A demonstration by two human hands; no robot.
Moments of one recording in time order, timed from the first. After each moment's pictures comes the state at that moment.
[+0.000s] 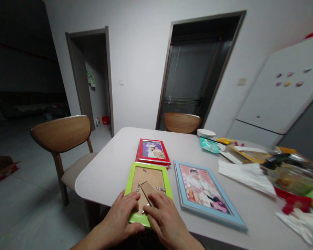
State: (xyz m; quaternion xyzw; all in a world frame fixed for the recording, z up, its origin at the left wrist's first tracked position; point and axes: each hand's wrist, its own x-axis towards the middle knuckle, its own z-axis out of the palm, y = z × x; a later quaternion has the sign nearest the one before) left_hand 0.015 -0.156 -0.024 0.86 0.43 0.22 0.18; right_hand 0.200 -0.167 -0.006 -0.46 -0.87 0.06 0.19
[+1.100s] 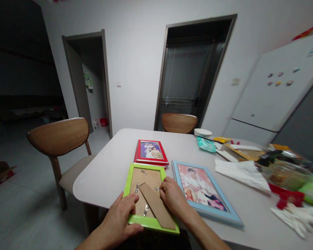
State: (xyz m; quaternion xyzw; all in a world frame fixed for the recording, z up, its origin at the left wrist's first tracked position) left_hand 0.017 -0.156 -0.023 0.85 0.44 0.22 0.18; right_hand 0.229 -0.109 -0.014 -0.60 -0.77 0.05 0.18
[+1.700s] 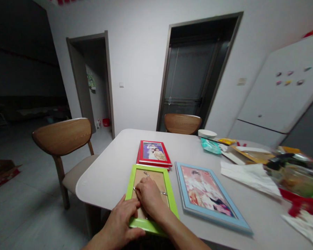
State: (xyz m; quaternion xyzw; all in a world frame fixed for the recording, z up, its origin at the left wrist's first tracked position) left_hand 0.018 -0.157 -0.030 0.84 0.44 0.26 0.17; right_hand 0.152 -0.095 -0.019 -0.52 -0.83 0.02 0.19
